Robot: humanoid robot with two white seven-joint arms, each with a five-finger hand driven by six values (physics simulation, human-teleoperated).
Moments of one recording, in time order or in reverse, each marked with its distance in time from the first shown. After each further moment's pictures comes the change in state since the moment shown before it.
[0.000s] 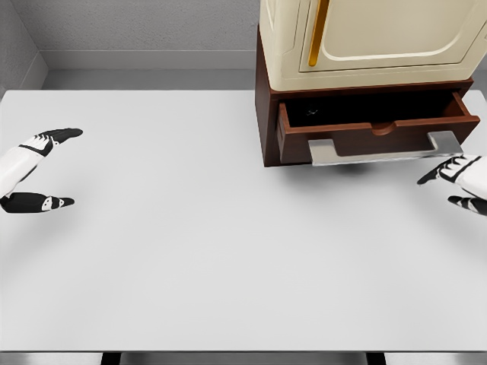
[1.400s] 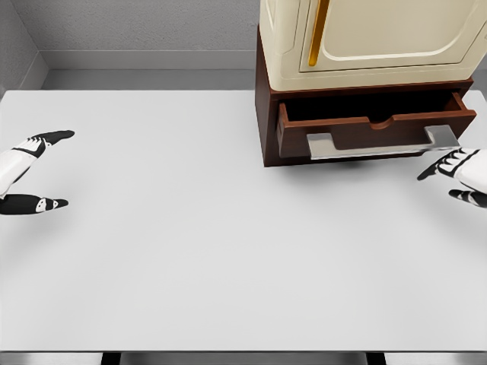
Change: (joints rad) left arm 0.000 0.000 0.018 0.041 0.000 0.000 0.000; right arm -0.097 -0.030 0.106 0.039 0.010 0.000 -0.006
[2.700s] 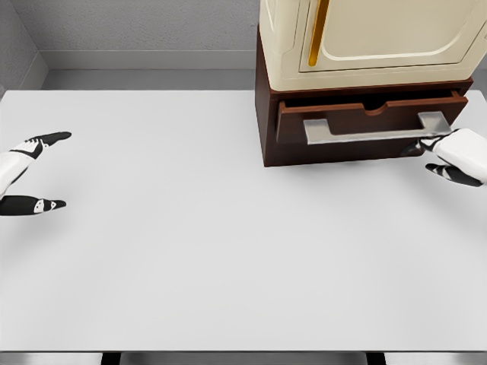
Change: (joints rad) left arm 0.000 0.000 0.005 0.022 0.002 0.000 0.000; right arm -0.226 0.207 0.097 0.191 0.049 0.003 0.006
